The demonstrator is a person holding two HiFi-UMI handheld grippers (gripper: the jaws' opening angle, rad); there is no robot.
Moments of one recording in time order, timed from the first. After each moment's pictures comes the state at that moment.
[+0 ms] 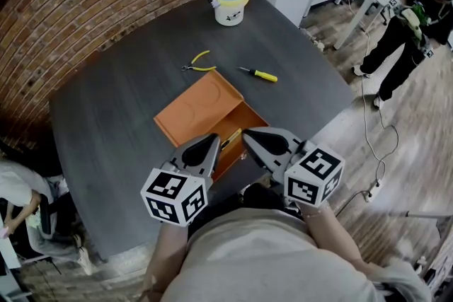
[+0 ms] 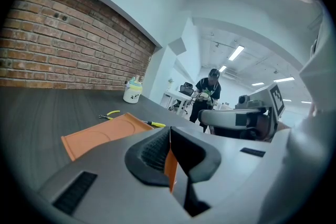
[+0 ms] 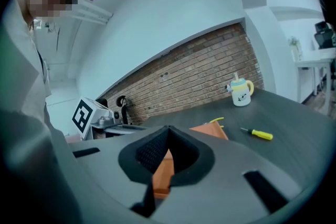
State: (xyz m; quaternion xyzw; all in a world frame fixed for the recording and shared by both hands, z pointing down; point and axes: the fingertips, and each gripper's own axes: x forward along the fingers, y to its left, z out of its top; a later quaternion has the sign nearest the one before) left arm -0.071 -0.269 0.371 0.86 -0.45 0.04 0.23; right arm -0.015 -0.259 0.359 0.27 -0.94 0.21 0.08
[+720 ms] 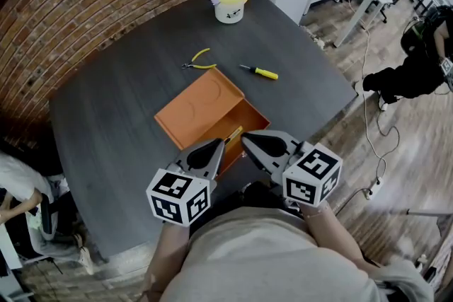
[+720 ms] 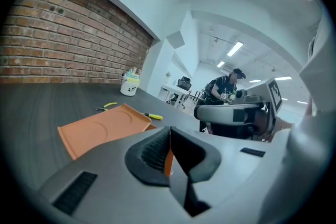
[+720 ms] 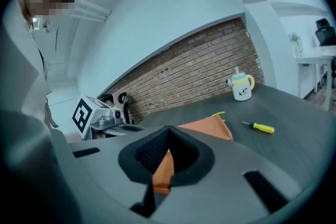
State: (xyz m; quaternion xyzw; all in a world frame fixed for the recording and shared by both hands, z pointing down) left arm -0.062 -0.255 0.390 0.86 -0.43 0.07 0.25; right arm -0.018 -0.249 0.373 0.27 -0.93 0.22 0.10
